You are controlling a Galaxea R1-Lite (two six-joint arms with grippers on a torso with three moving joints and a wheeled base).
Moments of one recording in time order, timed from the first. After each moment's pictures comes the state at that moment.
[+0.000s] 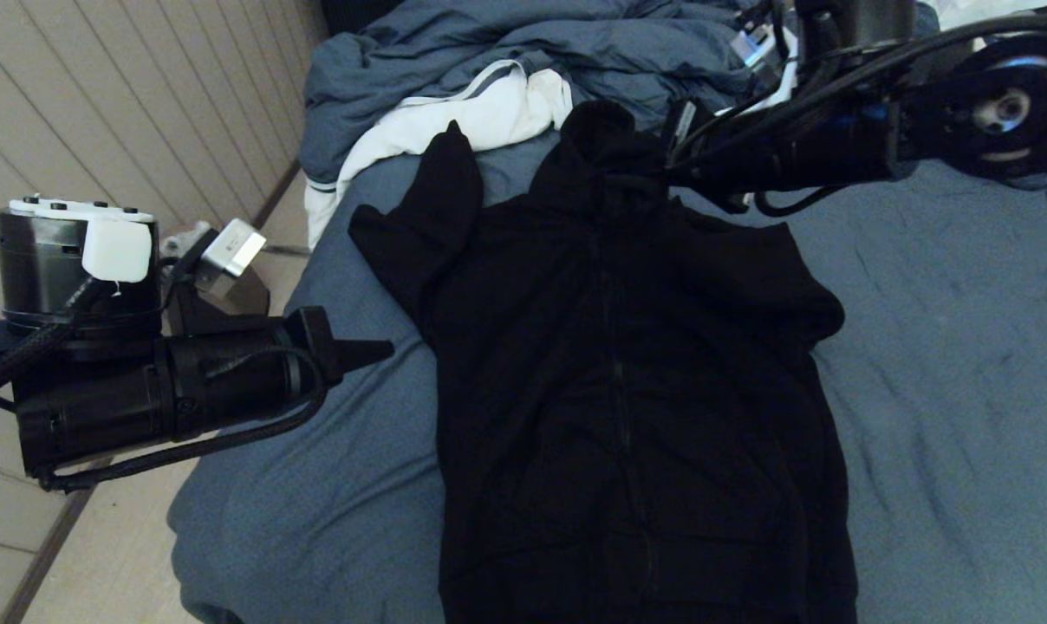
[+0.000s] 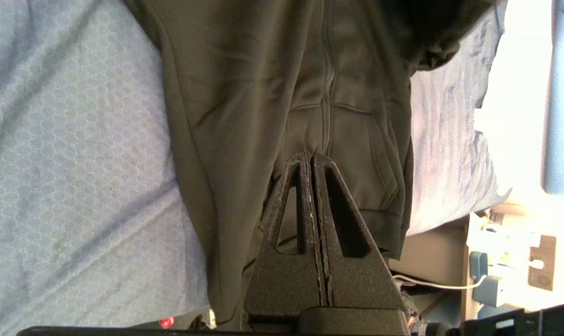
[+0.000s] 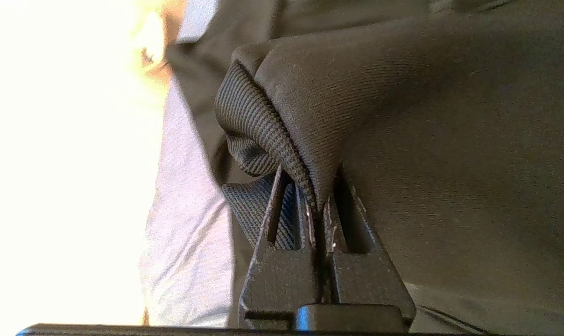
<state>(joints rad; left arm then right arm) -0.50 1.45 -0.83 -0.32 -0.25 -0.62 0.41 1.89 -1.96 0.28 0.08 0.50</state>
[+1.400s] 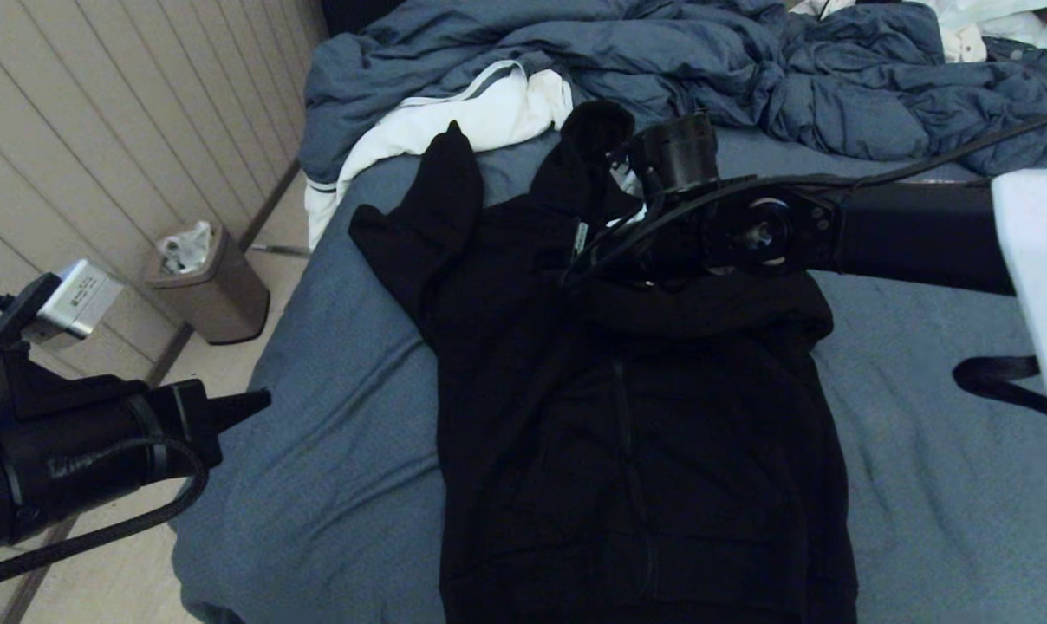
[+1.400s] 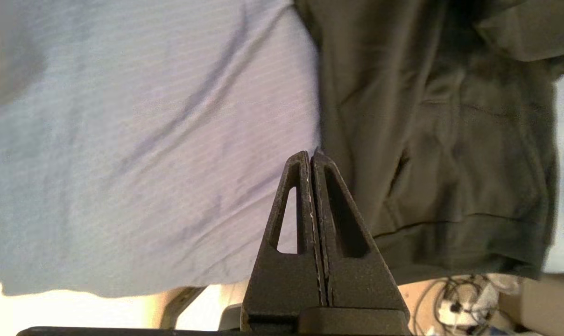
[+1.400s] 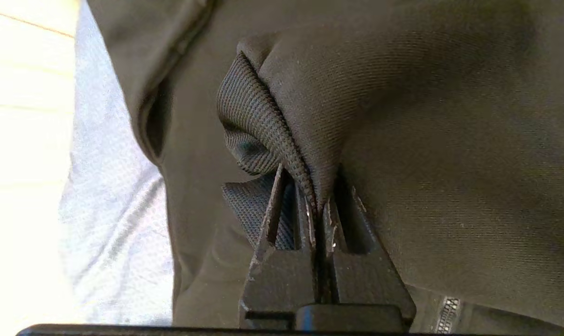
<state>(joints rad) -0.44 1.18 -0.67 -0.15 0.02 -0.43 0.48 2.12 -1.96 0.21 0.02 0.45</state>
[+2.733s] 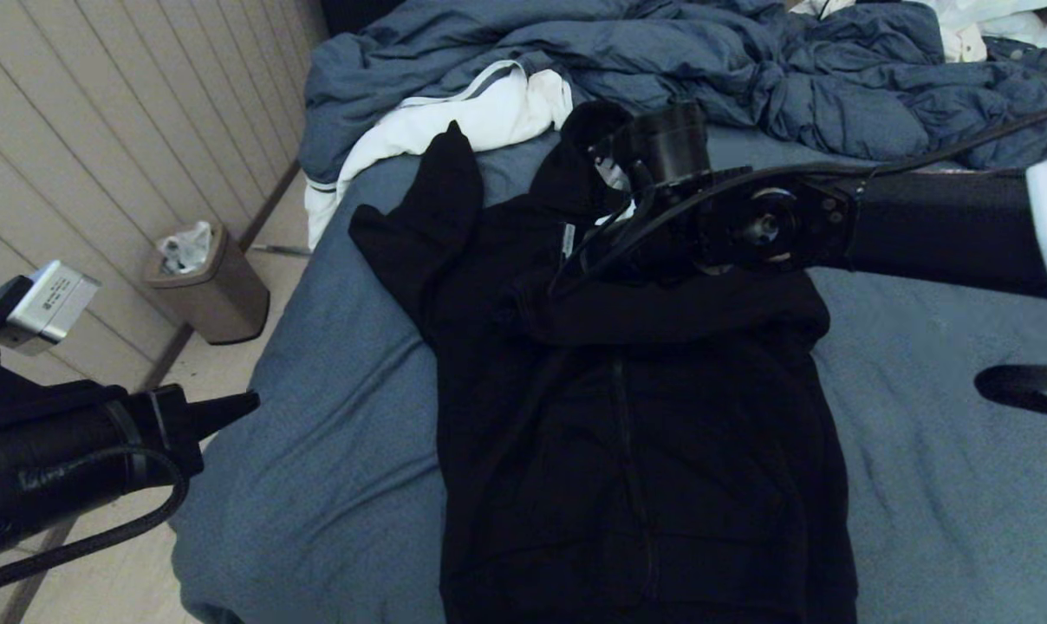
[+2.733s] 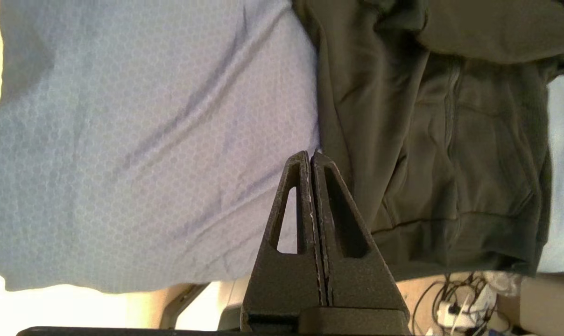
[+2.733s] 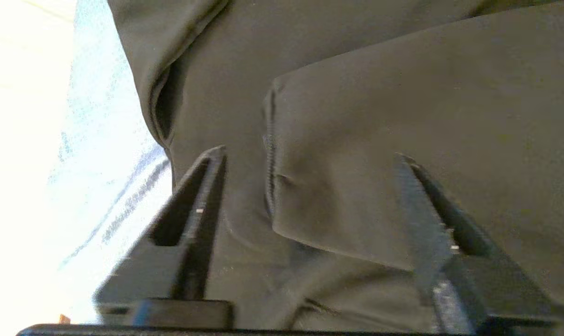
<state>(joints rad) -0.43 1.15 -0.66 -0.13 0.01 -0.43 0.54 2.08 -1.96 0.26 -0.06 0.38</state>
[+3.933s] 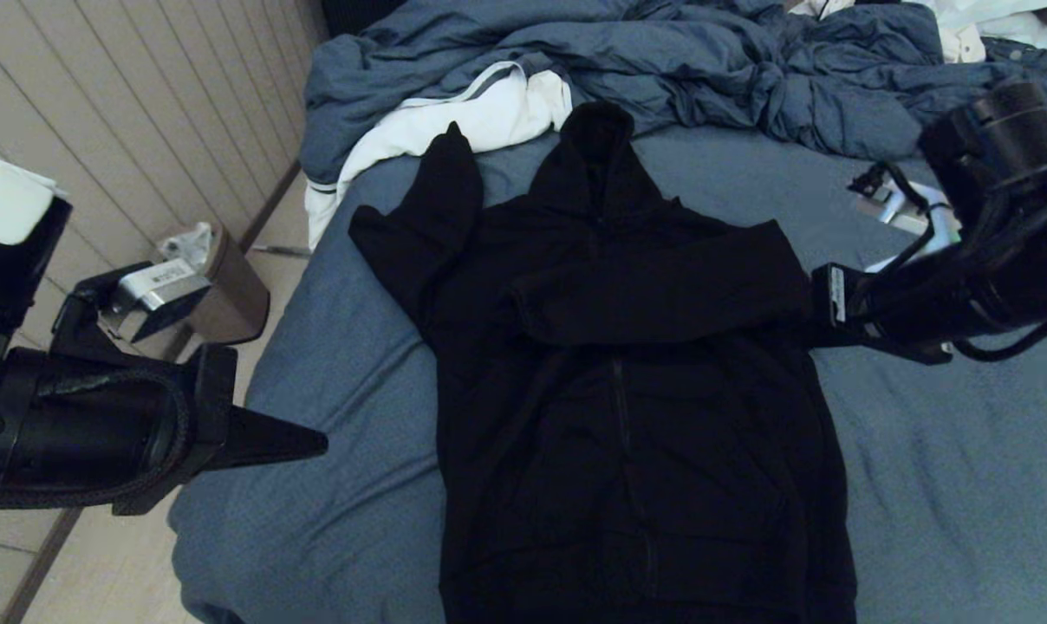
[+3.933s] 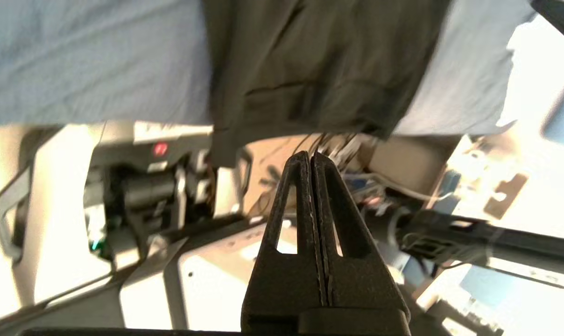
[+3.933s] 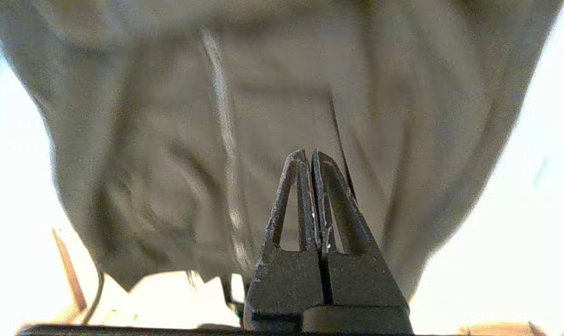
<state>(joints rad) -0.49 1.32 -1.10 0.50 -0.36 -0.69 0.22 1.57 -1.46 0.66 0.06 0.39</state>
